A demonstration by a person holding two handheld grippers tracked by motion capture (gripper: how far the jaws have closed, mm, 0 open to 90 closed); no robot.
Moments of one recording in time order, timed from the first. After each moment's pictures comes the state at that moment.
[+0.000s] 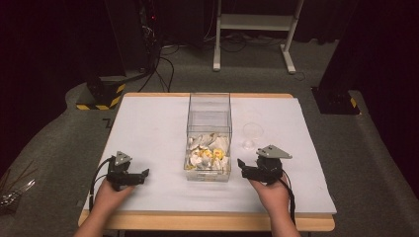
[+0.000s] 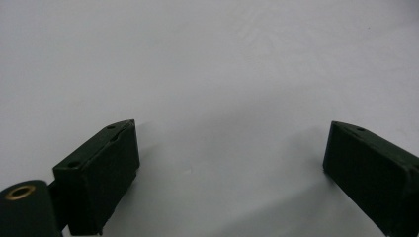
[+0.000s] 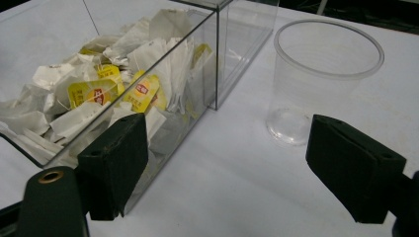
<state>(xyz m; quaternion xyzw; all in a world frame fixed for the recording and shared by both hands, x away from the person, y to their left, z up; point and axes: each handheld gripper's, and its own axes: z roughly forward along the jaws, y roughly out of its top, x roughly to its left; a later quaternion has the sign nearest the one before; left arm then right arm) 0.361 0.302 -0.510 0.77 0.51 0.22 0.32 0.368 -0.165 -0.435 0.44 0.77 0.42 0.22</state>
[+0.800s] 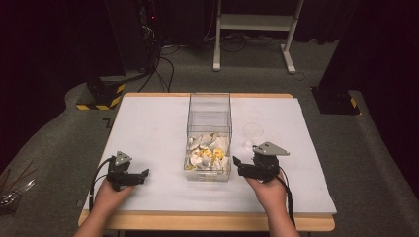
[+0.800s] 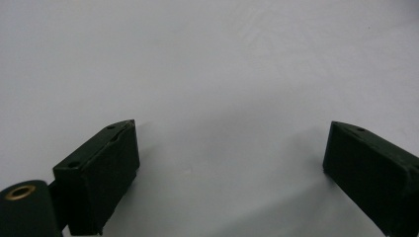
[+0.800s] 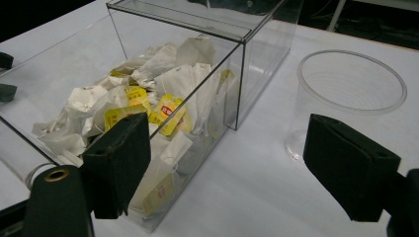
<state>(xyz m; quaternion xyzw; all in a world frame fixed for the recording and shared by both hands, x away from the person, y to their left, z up) 0.361 0.302 -0.510 0.77 0.51 0.22 0.32 0.368 -0.154 -0.422 0.42 0.77 0.43 0.22</state>
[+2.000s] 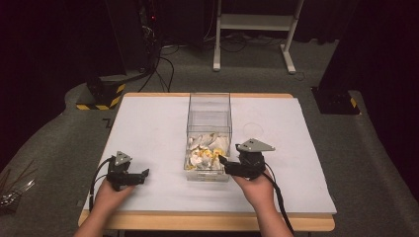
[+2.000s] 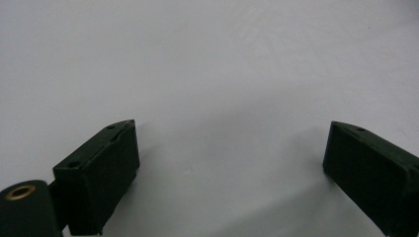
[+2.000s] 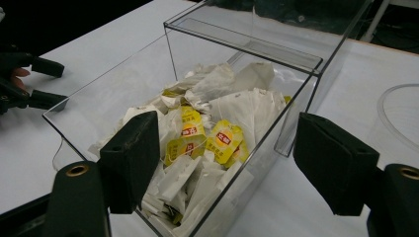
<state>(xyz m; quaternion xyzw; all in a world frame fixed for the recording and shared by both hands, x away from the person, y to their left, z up) 0.361 0.302 -0.510 0.77 0.51 0.22 0.32 0.371 -0.117 -0.412 0.39 0.78 0.45 0.18</state>
